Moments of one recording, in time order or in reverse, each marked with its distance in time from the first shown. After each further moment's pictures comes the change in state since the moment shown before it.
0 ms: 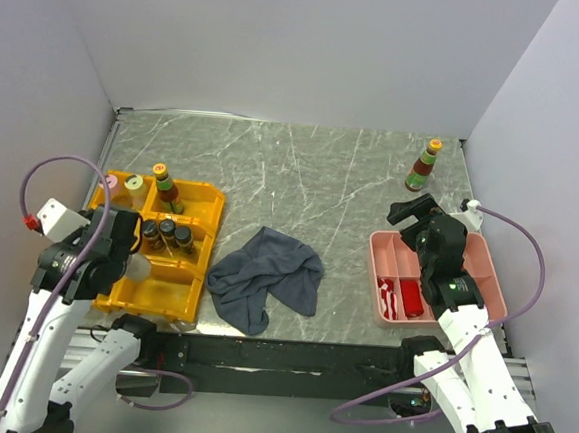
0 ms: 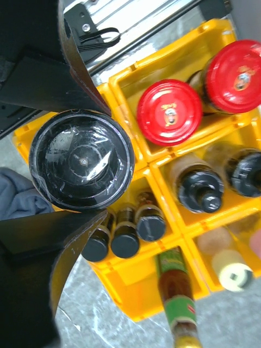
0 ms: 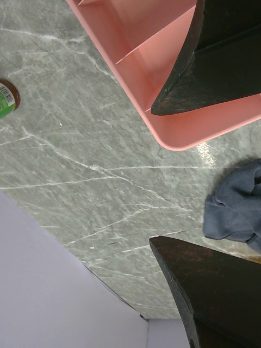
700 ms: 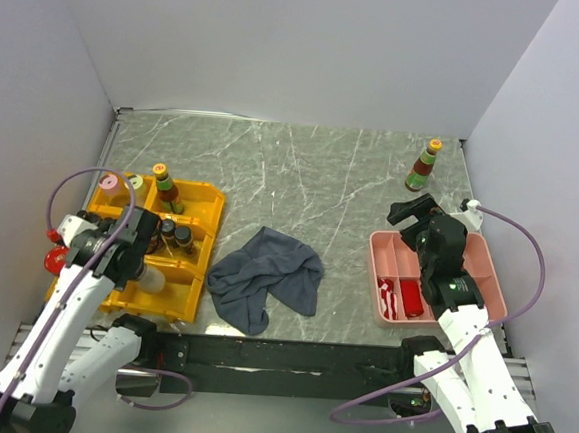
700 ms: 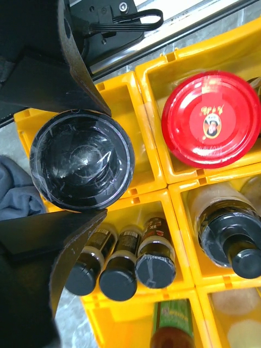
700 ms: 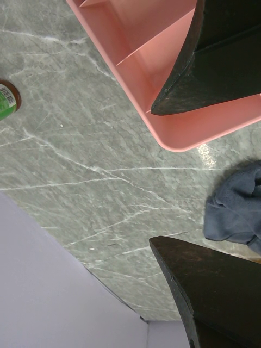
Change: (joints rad) left arm 0.002 0.081 -0.172 0.007 0.073 -0.261; right arm 0.000 0.000 0.000 0.000 0.003 -0.007
